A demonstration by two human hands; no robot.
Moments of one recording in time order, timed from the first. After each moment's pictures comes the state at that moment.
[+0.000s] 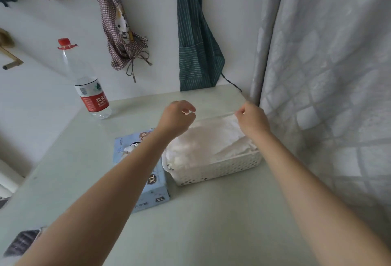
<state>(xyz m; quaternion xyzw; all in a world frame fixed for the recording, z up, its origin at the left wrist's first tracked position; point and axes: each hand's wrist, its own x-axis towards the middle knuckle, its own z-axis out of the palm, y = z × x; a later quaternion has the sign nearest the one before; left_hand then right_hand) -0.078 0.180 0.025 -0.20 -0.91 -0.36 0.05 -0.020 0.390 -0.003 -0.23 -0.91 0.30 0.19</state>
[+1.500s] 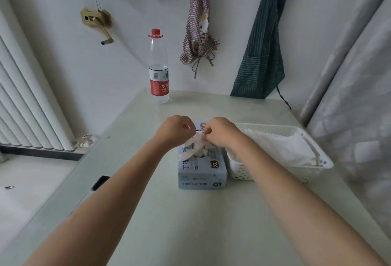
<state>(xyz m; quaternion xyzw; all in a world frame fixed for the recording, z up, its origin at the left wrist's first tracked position) -0.045 -0.009 0.008 -0.13 -0.93 -0.33 0.04 -0.037 0.158 0.022 0.08 -0.99 0.12 -0.01</state>
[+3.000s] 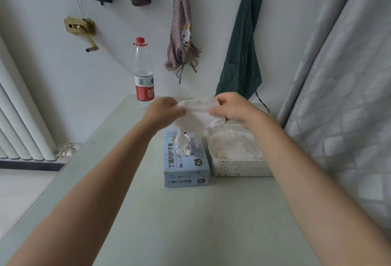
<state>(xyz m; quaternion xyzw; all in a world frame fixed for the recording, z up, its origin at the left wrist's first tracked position) -0.020 0.005 0.073 -0.12 -0.89 -0.44 0.08 0.000 0.214 0.102 0.05 -0.90 0.43 0.02</state>
